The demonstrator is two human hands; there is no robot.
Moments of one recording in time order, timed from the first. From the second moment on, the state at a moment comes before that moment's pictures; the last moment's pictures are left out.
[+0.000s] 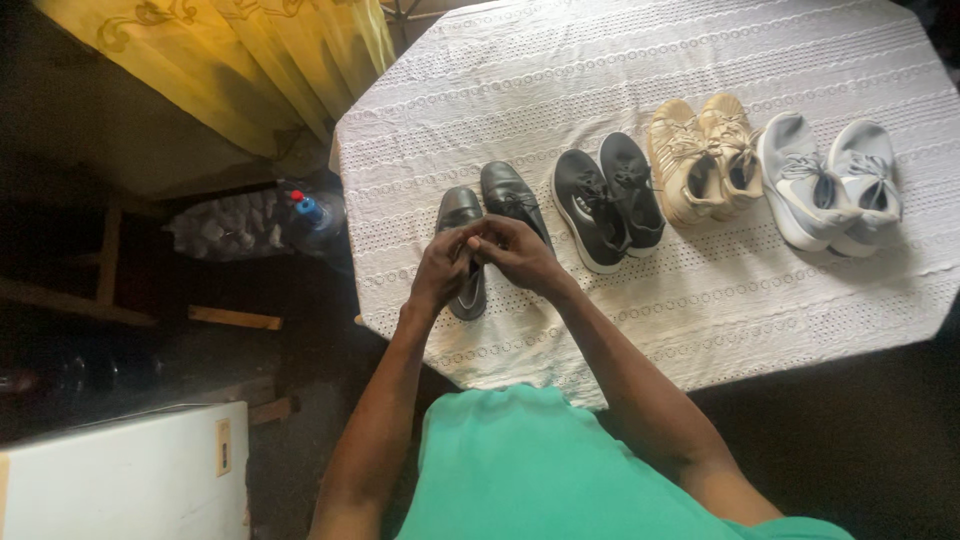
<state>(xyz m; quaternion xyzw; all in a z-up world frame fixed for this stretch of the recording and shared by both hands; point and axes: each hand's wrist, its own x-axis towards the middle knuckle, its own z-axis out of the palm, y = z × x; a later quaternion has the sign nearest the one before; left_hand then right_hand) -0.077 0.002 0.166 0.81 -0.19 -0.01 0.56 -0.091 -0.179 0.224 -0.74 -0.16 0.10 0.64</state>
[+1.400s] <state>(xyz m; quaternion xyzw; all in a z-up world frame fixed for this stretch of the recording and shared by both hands) -0.090 0.082 0.029 0.88 0.15 -0.06 0.45 0.061 -0.064 0.116 -0.91 -0.07 0.08 0.39</state>
